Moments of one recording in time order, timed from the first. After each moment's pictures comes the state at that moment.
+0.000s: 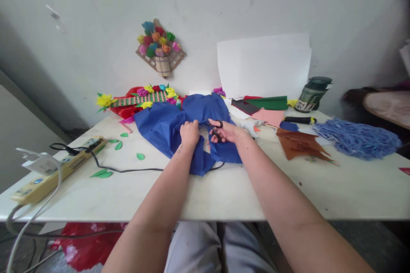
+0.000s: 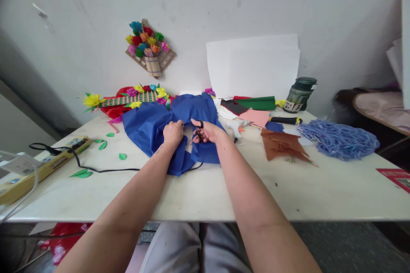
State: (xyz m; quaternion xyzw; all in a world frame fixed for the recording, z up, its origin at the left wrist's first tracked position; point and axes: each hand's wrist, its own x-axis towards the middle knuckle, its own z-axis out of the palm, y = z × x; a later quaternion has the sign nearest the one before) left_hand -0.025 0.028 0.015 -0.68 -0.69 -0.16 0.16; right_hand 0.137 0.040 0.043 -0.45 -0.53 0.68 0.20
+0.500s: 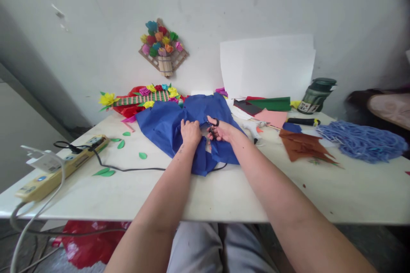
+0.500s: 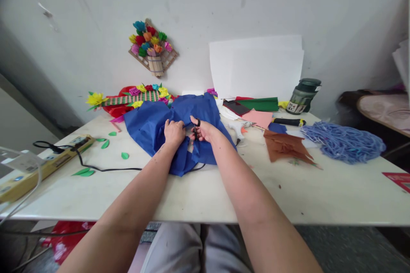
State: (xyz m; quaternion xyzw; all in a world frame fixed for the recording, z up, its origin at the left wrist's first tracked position) left_hand -0.030 0.026 0.015 -0.69 -0.68 -0.18 0.18; right_hand 0.112 0.045 0.042 -0.45 -0.49 0.70 0.25
